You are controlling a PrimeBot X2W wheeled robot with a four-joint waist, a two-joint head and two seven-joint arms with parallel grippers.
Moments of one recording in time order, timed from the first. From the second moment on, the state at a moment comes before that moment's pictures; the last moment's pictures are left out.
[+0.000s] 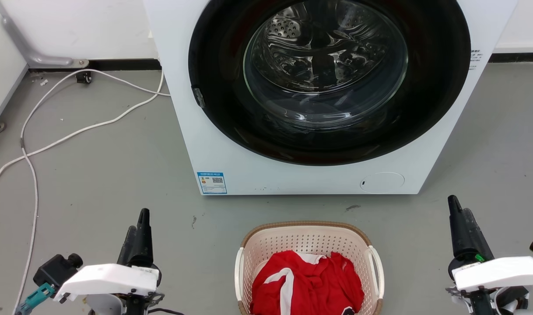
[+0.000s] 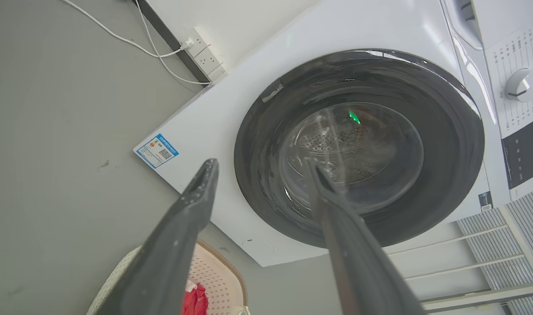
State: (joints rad) left arm -0.05 0.05 0.06 0.15 -1.01 -0.03 -0.04; right arm -0.03 -0.05 -0.08 0.13 0.87 0.13 -0.04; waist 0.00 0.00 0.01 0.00
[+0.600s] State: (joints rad) left arm -0.03 0.05 0.03 0.11 -0.76 0.00 -0.10; right arm -0.01 -0.05 -0.08 0.09 0.59 0.13 -0.10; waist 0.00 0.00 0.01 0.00
